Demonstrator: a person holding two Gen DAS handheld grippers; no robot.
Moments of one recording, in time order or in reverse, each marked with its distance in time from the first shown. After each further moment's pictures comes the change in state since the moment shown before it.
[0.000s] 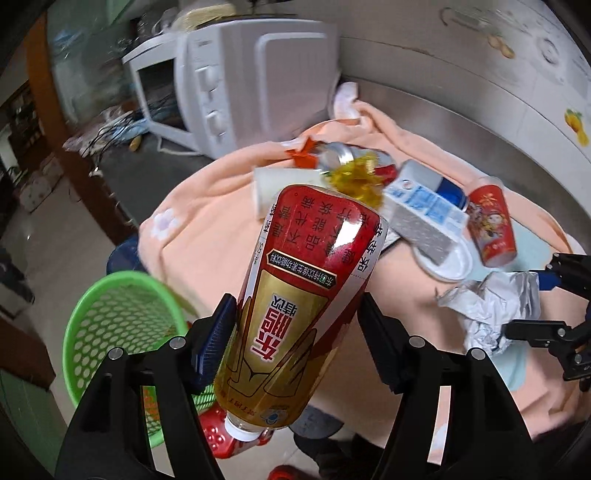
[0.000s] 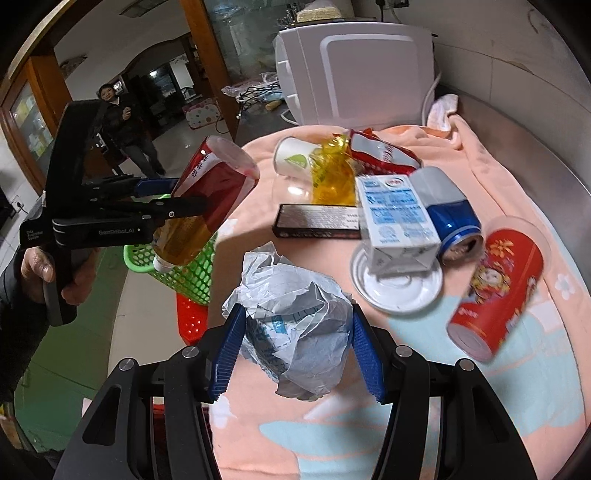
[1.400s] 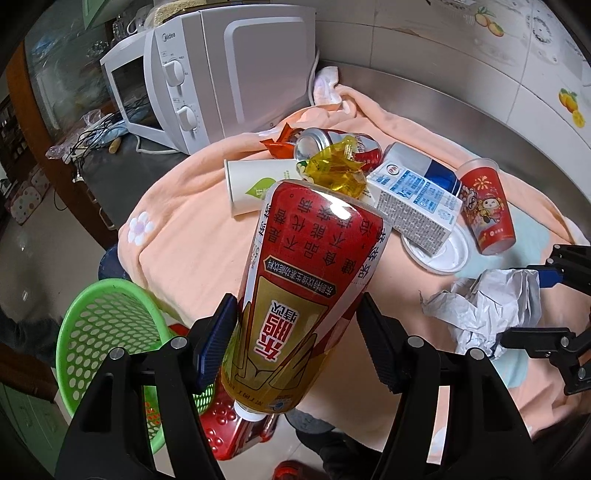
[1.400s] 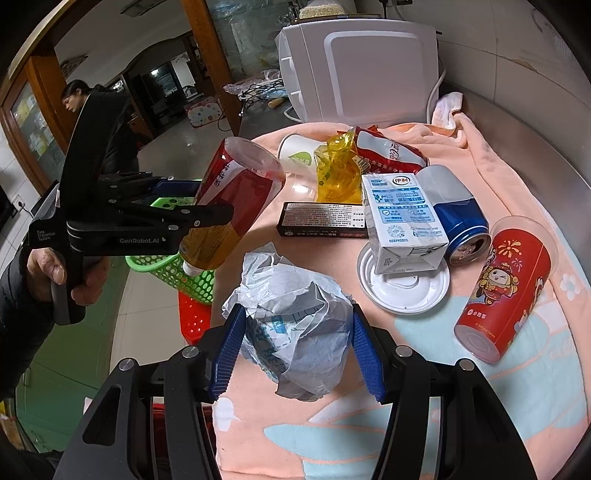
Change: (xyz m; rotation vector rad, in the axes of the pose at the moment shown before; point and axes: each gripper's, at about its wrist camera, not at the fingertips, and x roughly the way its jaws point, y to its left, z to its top) left arm 0.020 -0.020 0.006 0.068 0.035 -0.032; right arm 0.001 -0.001 -0.001 0.005 0.011 0.001
